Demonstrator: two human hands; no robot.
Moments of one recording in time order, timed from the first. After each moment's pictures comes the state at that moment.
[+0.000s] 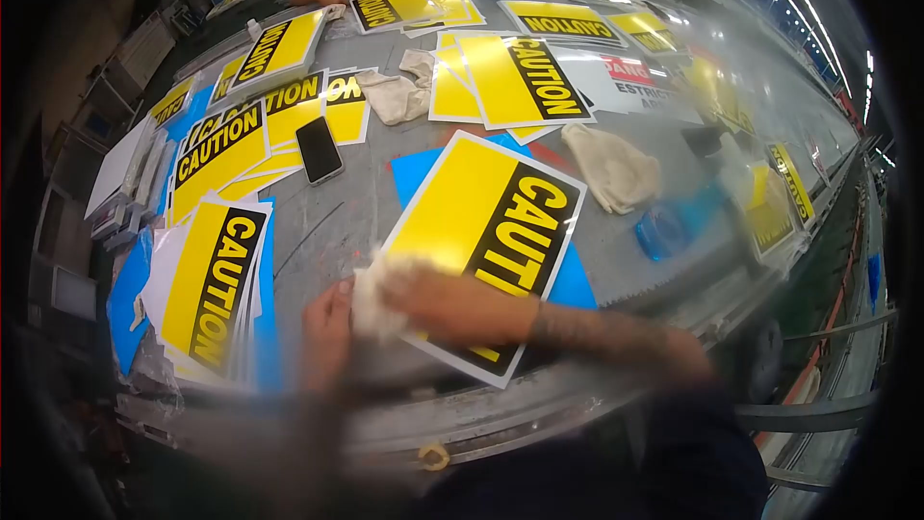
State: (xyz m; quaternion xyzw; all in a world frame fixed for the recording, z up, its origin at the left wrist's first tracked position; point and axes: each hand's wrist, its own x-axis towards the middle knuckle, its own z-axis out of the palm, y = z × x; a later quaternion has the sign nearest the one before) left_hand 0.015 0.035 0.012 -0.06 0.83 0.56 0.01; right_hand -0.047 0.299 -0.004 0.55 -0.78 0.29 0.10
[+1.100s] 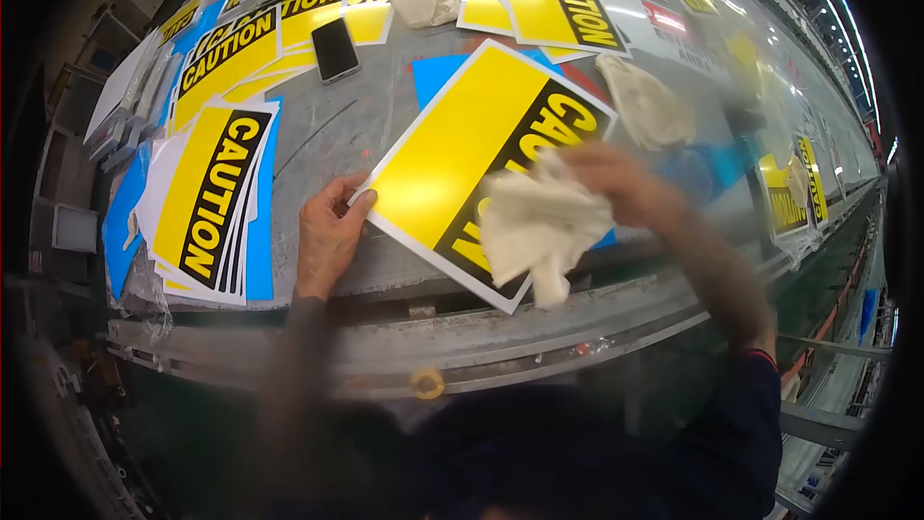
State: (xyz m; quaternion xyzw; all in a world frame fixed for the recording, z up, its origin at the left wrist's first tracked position) left_hand 0.012 0.044 0.008 -0.07 0.82 0.56 -0.02; right_hand -0.044 0.434 0.074 0.10 -0.59 0.70 -0.38
